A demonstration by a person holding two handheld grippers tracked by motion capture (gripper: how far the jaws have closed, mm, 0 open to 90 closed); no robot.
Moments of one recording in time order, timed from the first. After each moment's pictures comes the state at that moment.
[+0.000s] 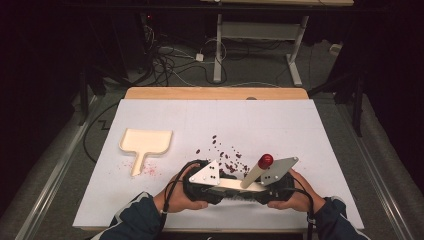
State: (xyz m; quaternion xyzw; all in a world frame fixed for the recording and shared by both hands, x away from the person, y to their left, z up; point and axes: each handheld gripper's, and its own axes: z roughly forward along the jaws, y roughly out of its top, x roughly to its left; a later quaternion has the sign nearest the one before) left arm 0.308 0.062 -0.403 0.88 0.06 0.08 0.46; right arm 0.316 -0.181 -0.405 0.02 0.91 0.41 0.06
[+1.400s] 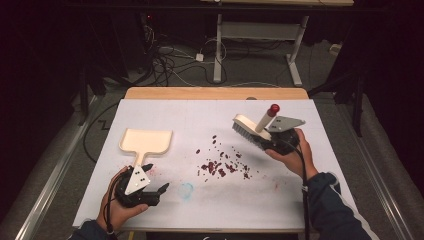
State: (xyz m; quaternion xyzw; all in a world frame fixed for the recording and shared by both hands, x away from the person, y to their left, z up) left arm 0.285 0.215 -0.458 0.84 0.30 0.25 0.38; right arm 0.429 -0.204 -0.403 0.23 0.85 0.39 0.26
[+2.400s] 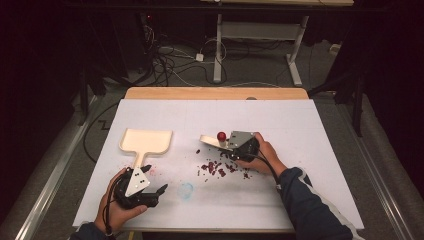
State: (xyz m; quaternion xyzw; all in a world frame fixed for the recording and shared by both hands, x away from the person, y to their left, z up) left arm 0.282 0.217 -0.460 0.84 0.30 0.25 0.36; right arm 0.431 -0.125 -0.457 0.05 0.90 0.35 0.24
